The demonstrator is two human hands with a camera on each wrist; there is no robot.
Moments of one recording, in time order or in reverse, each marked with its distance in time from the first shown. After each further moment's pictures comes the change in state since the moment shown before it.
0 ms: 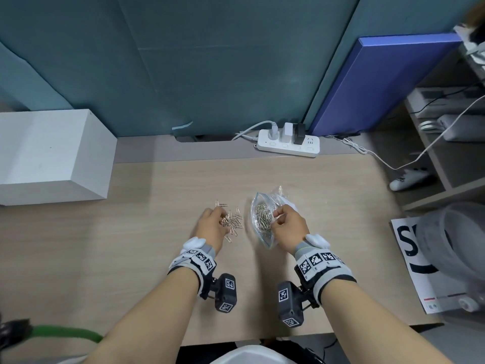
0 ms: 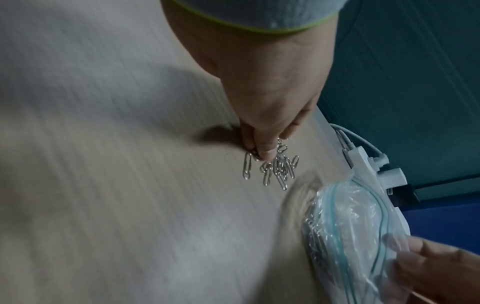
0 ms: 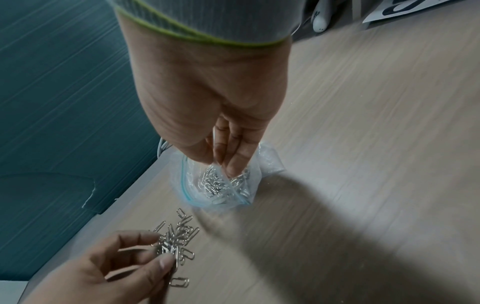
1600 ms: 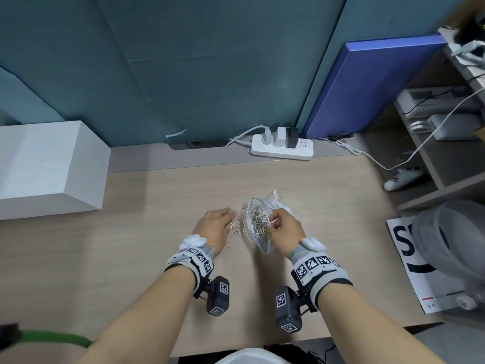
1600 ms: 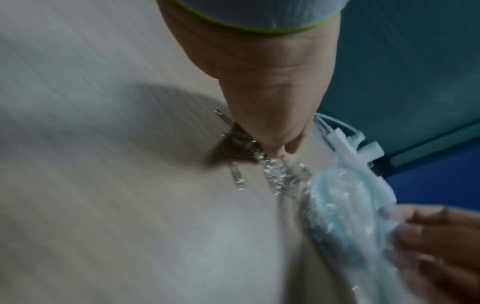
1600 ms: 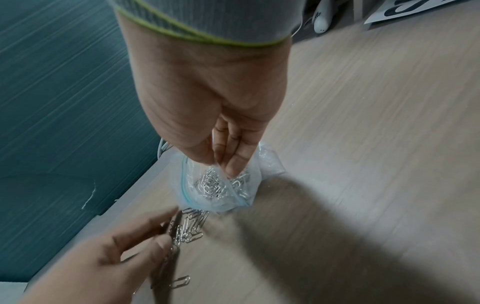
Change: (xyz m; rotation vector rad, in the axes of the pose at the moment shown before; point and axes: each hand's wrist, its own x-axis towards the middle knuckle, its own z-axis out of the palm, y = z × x) left_hand 0.016 0.016 -0.007 0.256 -0.130 0.279; right_hand 0.002 -0.002 -0.001 -0.013 -0.006 -0.001
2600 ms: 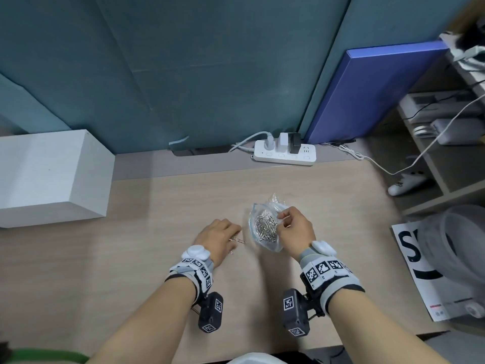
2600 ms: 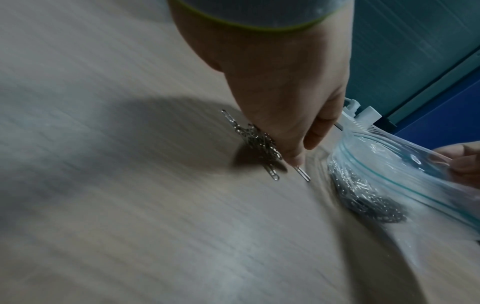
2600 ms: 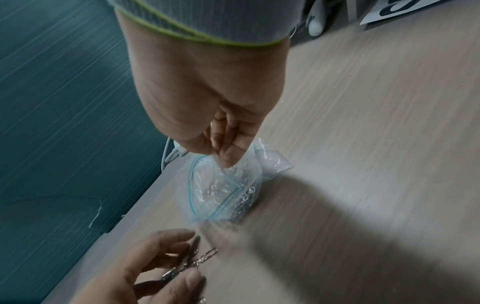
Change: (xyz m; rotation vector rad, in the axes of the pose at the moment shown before) left_hand -0.008 -0.001 -0.006 0.134 -0.036 0.170; right_hand 0.006 -0.004 -0.015 0.076 0.120 -0.048
